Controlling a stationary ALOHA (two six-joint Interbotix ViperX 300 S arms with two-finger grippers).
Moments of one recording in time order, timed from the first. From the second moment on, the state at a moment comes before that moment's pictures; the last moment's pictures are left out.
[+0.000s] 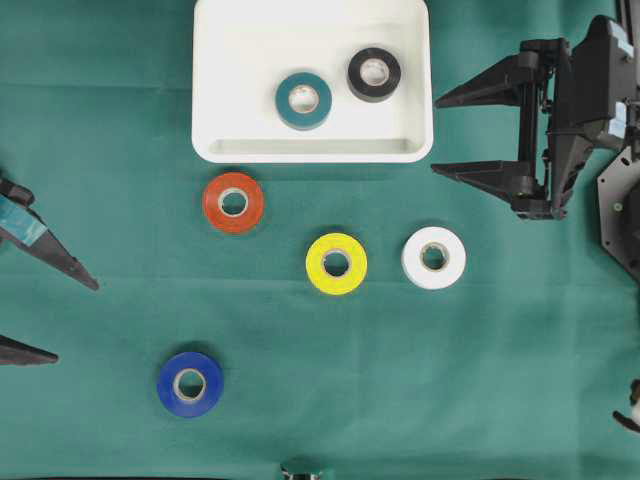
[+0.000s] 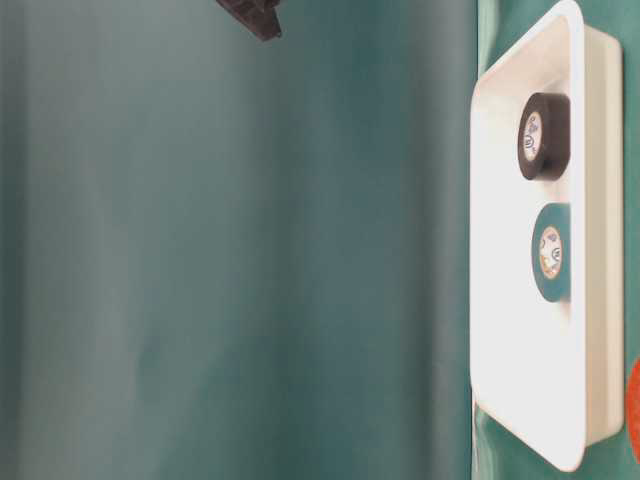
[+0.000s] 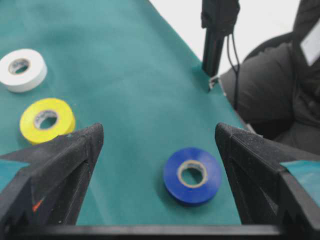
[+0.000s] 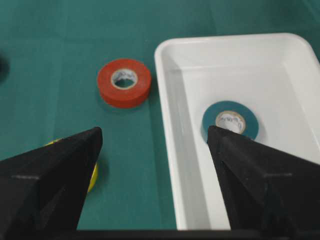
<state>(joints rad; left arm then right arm) -0.46 -0.81 0.87 -0.01 0.34 0.05 -0.07 -0.67 0.95 -0.18 0.10 0.33</state>
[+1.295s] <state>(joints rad) -0.45 -0.52 0.69 -0.01 0.25 0.06 -0.07 -0.67 0.95 -0.18 0.10 0.33</state>
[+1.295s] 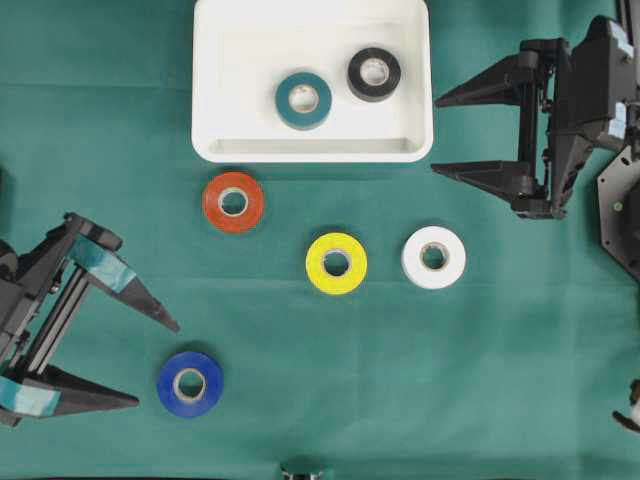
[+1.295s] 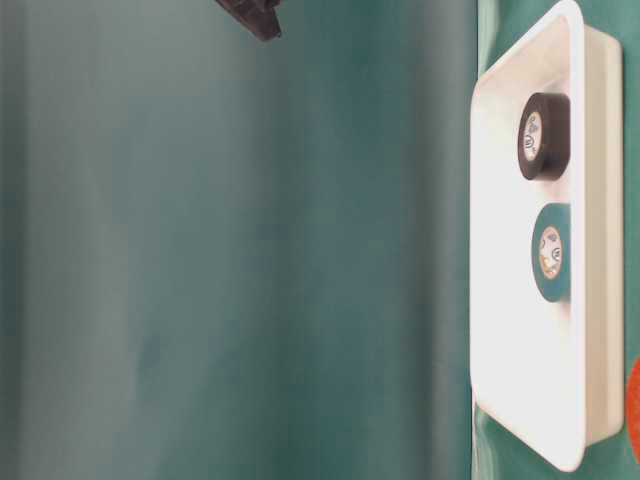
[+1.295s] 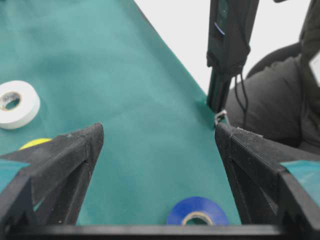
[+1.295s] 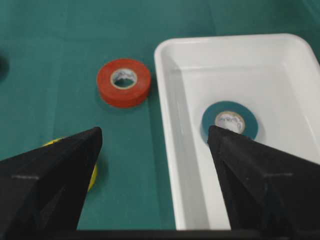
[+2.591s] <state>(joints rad) -0.45 -0.17 0.29 0.00 0.93 0.06 -0.07 -0.67 0.95 -0.18 0.13 0.32</state>
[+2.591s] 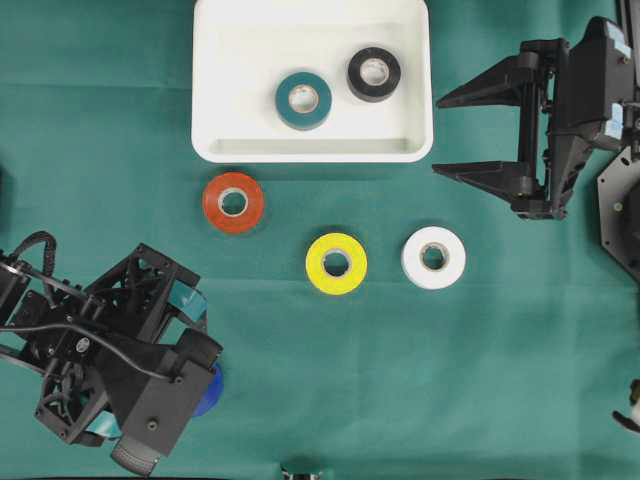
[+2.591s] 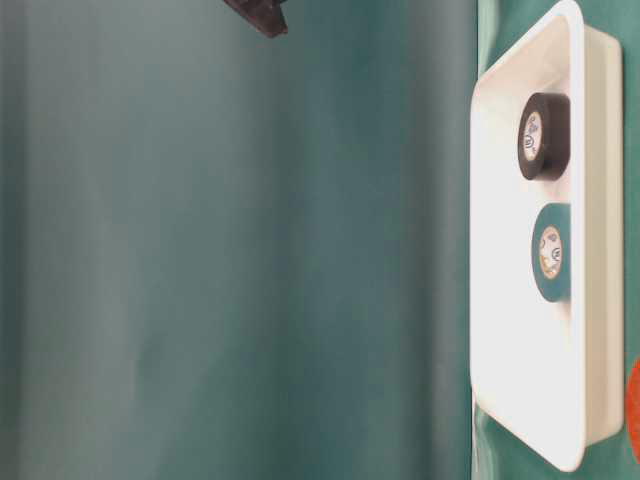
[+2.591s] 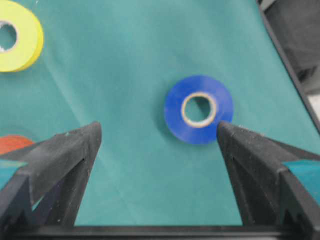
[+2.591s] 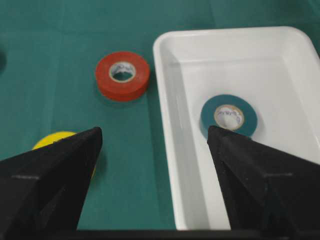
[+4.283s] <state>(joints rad) -0.45 0.01 0.49 0.00 0.62 0.06 -0.07 -0.67 0.95 -0.18 0.15 0.32</state>
